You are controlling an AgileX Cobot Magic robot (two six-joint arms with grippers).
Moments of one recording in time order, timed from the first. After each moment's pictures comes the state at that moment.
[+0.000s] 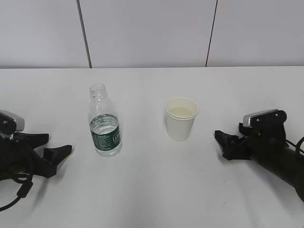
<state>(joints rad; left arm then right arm) 0.04 2.09 -0.45 0.69 -1.14 -0.09 0.03 2.22 -0.59 -0.30 -1.16 0.01</state>
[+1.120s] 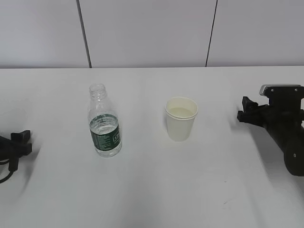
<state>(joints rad) 0.11 2.08 -0.47 0.18 -1.10 0.01 0.02 2.21 -0.75 0.15 -1.15 -0.10</state>
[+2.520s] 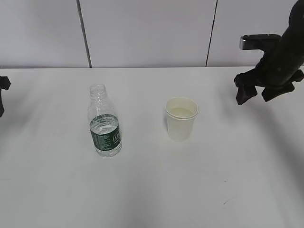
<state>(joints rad) 0.10 1.85 -1.40 0.03 1.04 -0.02 0.02 1.96 -1.45 0.08 0.83 -0.15</state>
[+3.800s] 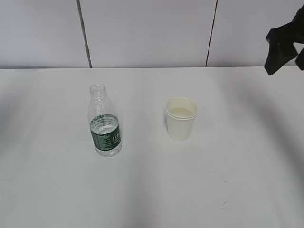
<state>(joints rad) 0.10 1.42 -1.29 -0.02 1.23 0.06 0.02 1.71 -1.58 0.05 1.23 -0.15</state>
